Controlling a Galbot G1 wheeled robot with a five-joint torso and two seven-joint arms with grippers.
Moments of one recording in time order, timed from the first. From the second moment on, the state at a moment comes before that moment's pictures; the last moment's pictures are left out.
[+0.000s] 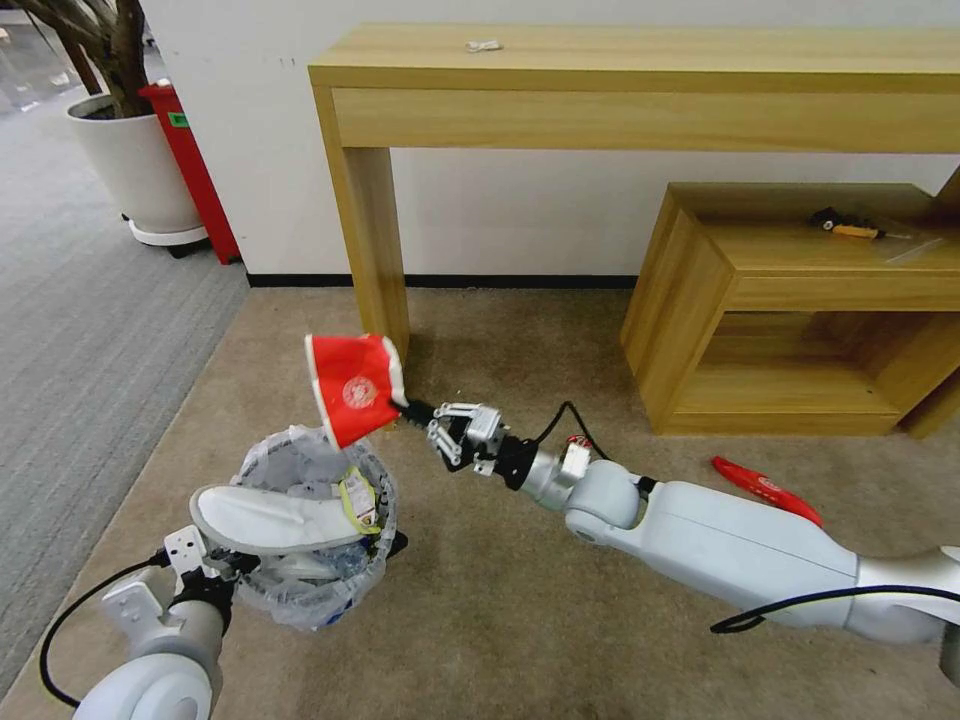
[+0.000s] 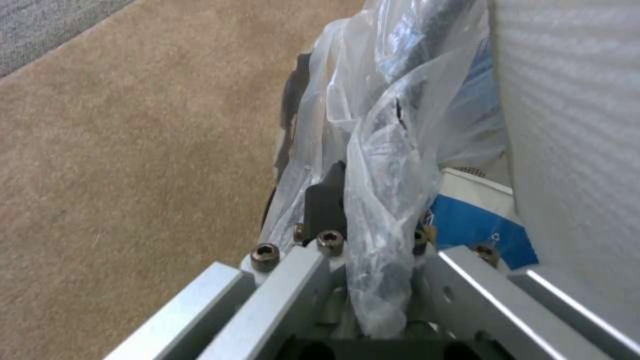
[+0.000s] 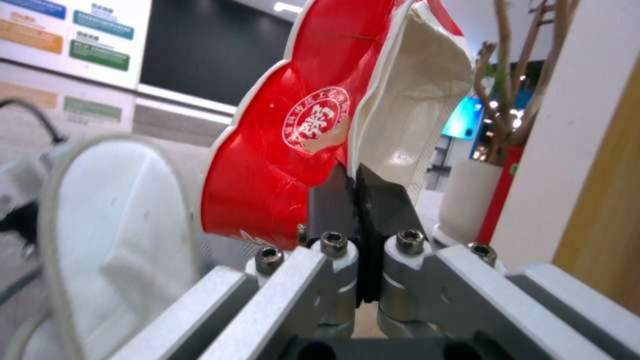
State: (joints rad) left arm 1.66 -1.26 -0.72 -2.19 -0.80 0.41 -0.40; right arm -0.25 0.94 -0.91 1.56 0.69 0.64 -0.12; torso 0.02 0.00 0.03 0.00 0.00
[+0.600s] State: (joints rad) left arm 1.65 -1.28 -0.71 -2.22 -0.80 0.42 -0.40; right arm -0.27 1.03 -1.01 1.44 0.61 0.66 -0.15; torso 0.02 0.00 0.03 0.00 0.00
